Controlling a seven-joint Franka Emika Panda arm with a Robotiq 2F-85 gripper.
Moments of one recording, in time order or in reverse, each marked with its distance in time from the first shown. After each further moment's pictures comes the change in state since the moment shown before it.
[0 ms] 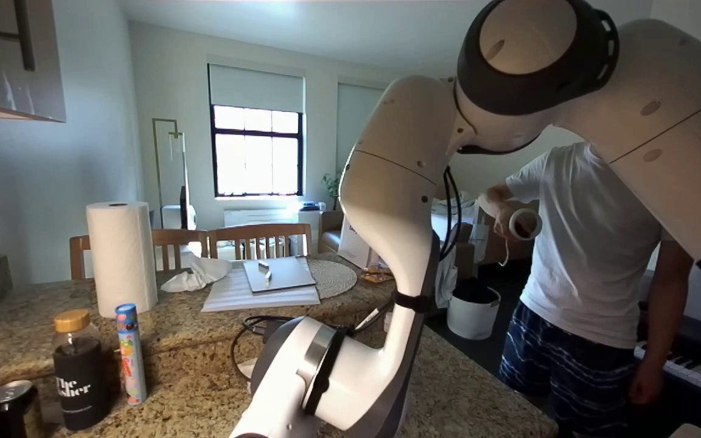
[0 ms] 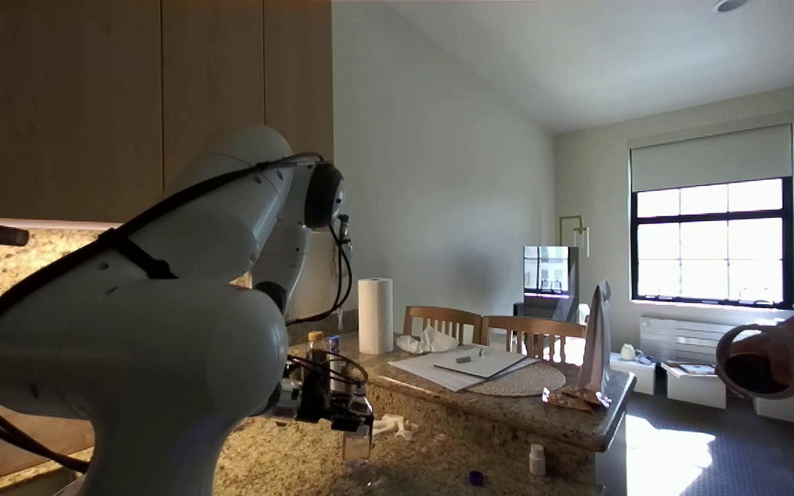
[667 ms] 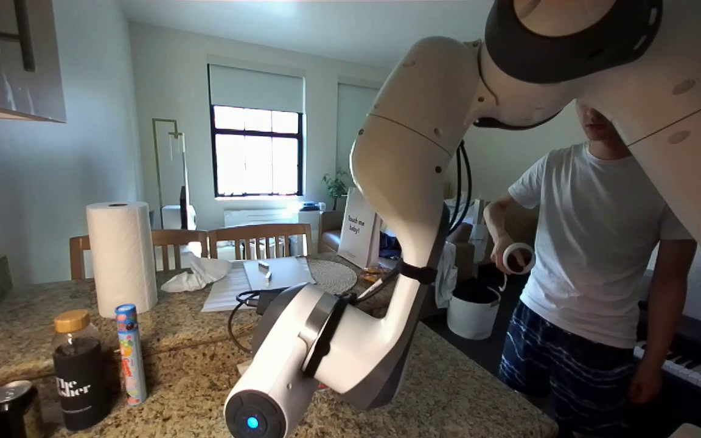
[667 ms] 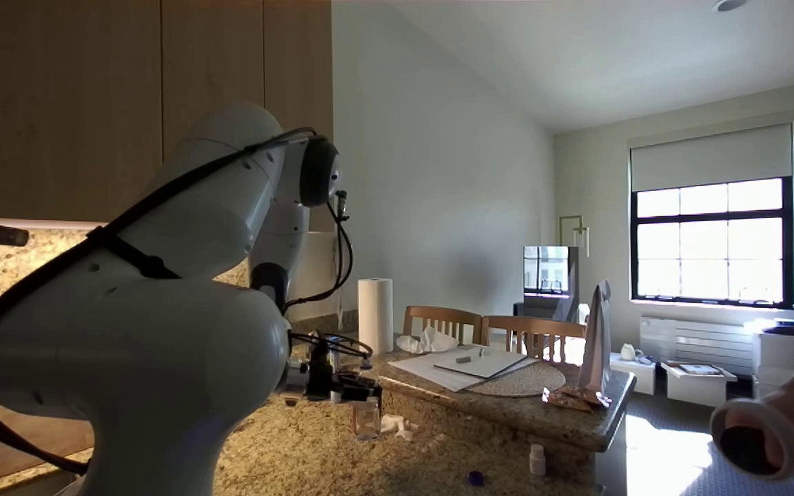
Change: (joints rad) arm -0.003 -0.109 -0.018 -0.027 0.002 0.000 -0.153
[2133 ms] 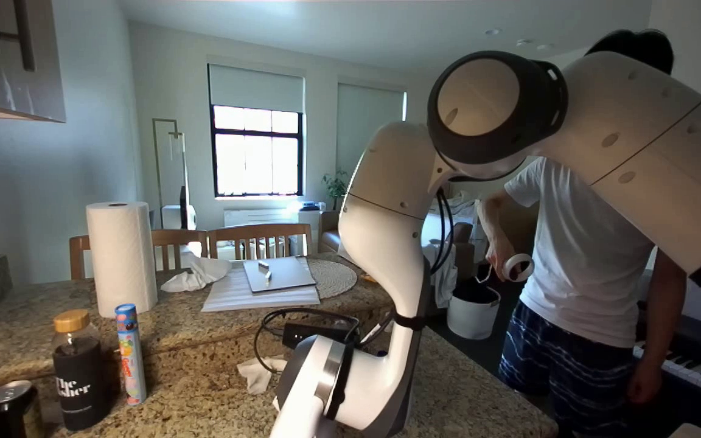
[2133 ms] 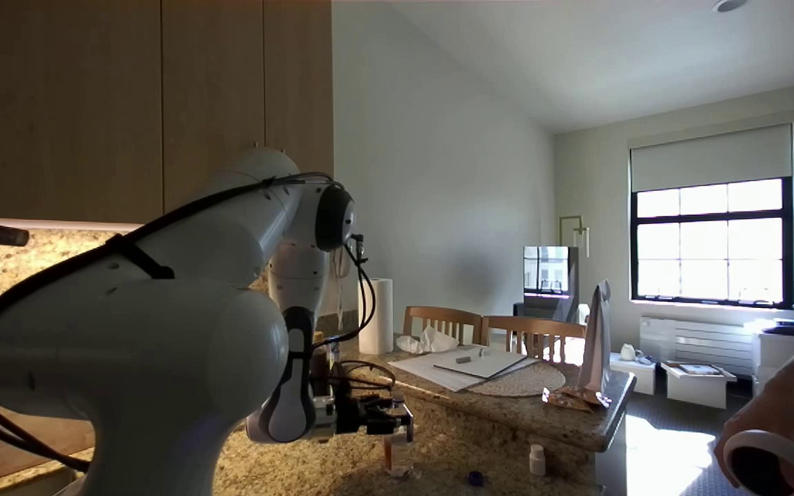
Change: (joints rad) arm 0.009 0.243 -0.111 0.112 -0.184 -0.155 0.186
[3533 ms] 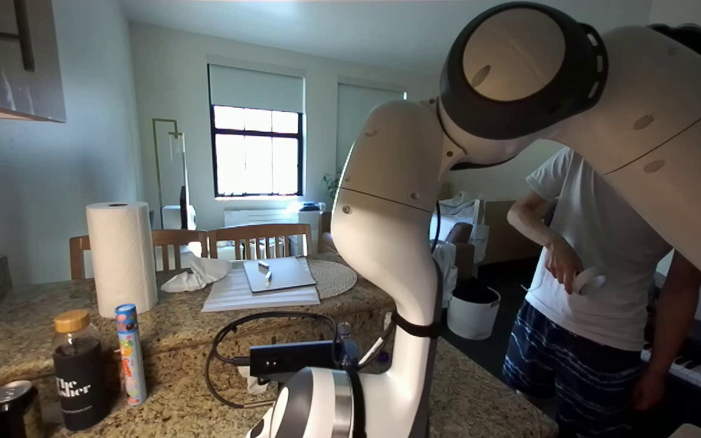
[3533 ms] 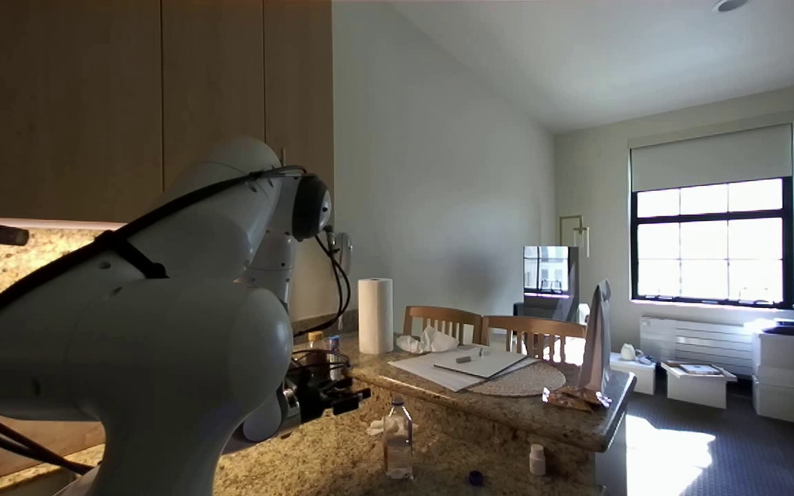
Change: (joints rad) arm 0.126 -0.071 0.038 -0.135 -0.187 -0.125 0.010
